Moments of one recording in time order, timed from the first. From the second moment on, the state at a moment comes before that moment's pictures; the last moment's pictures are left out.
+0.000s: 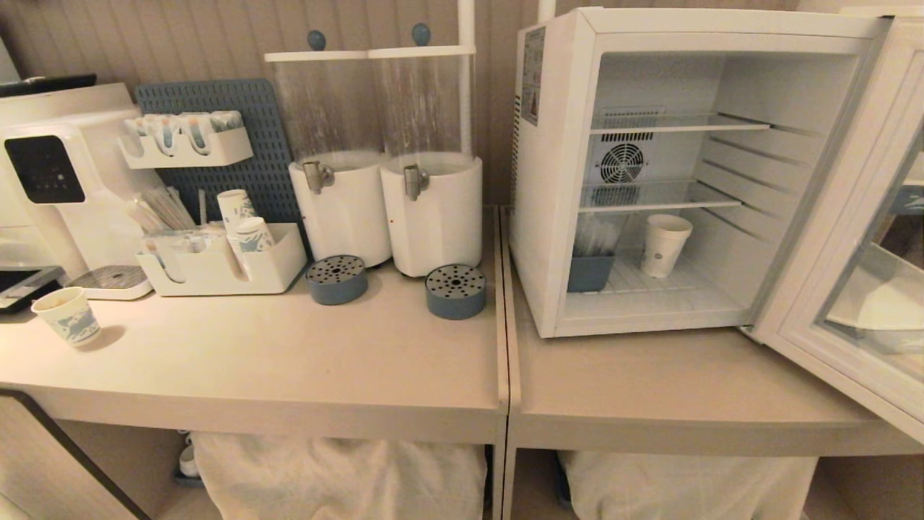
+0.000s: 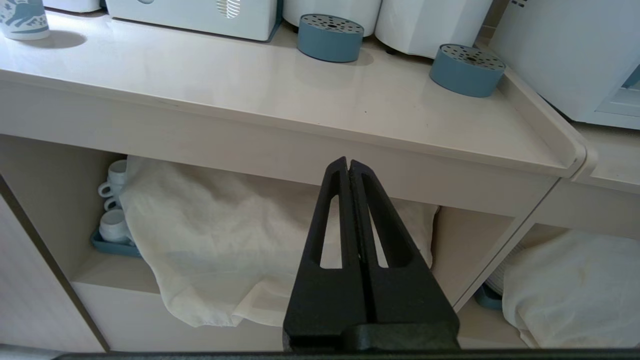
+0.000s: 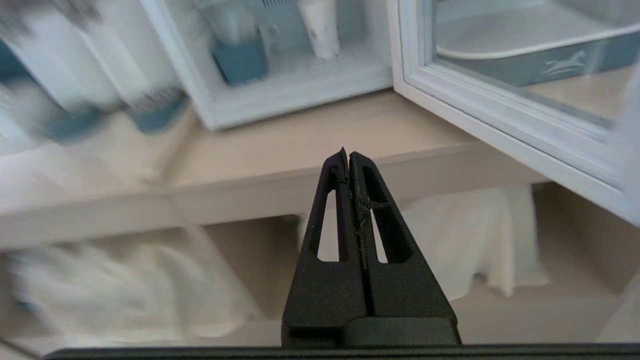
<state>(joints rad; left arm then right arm) 0.00 0.00 0.00 -0.03 0.00 -0.18 0.00 0.00 -0.50 0.53 -0.03 0.14</state>
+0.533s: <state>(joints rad) 0.00 0.00 0.00 -0.03 0.00 -0.18 0.00 0.00 -0.02 0.05 0.01 -0.05</state>
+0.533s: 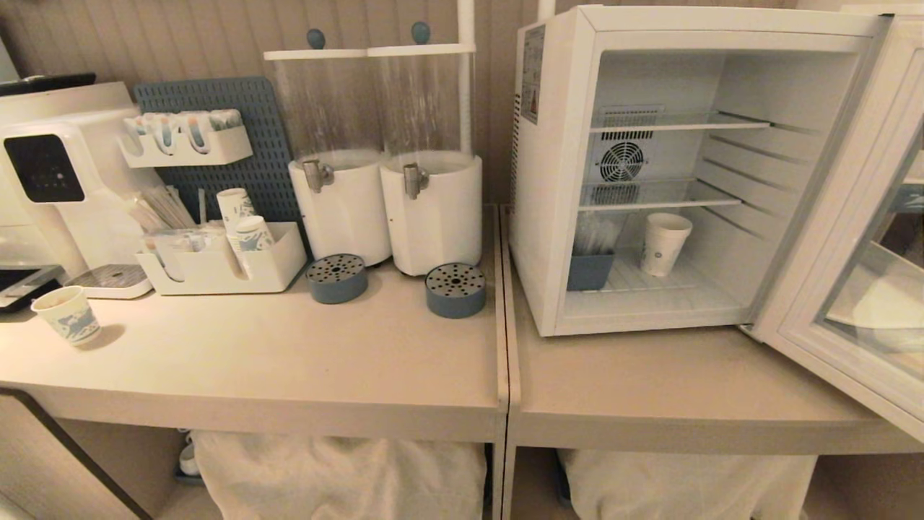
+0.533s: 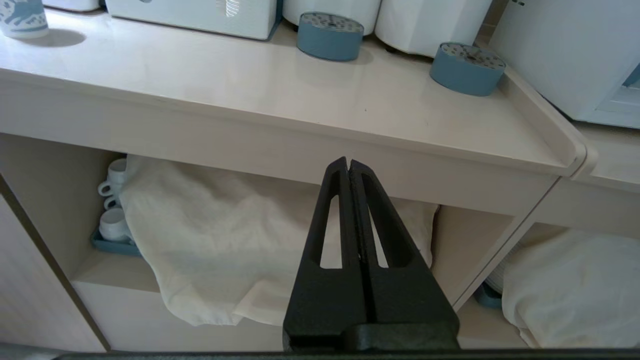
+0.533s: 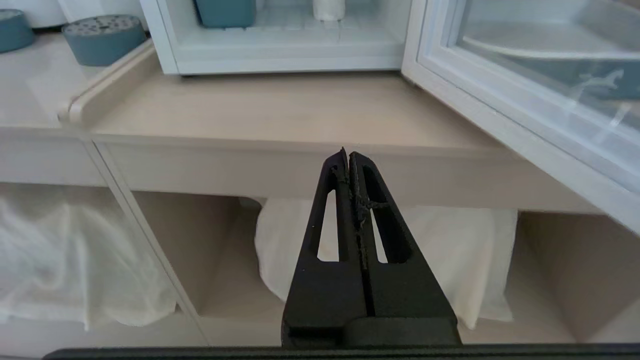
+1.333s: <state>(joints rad) 0.00 0.00 0.00 -0.04 0.00 -0.17 0.00 0.00 -0.02 0.05 0.01 -0.05</state>
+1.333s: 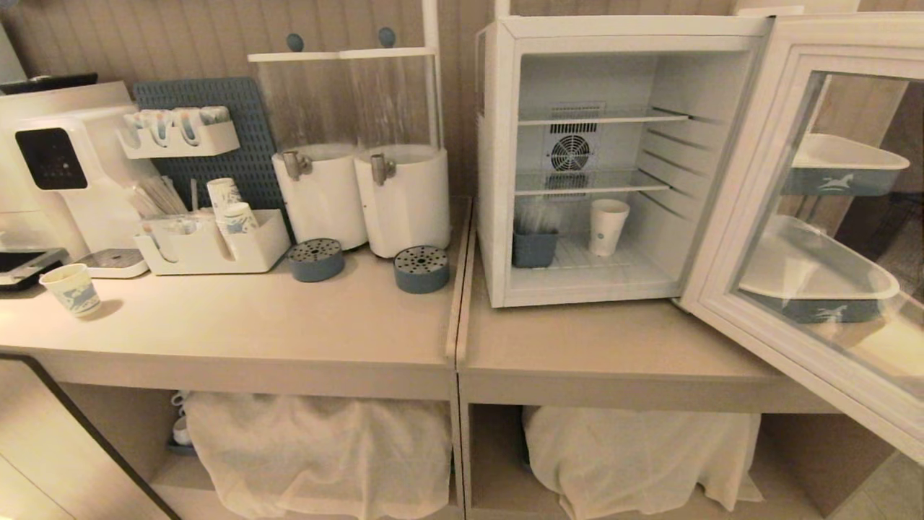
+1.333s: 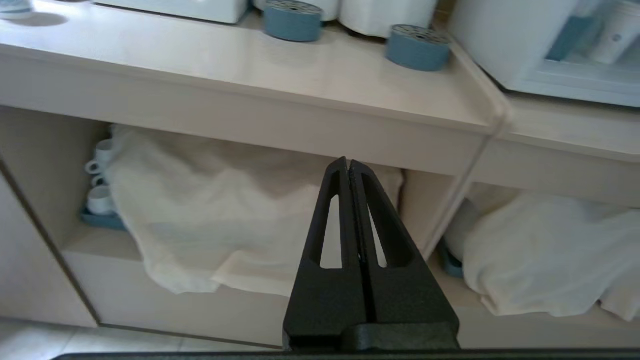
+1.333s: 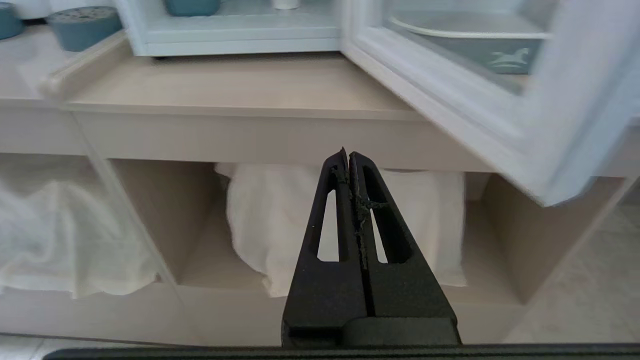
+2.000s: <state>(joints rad) 0.00 0.00 0.00 -0.04 0.00 -0.17 0.00 0.00 -0.02 0.05 0.01 -0.05</state>
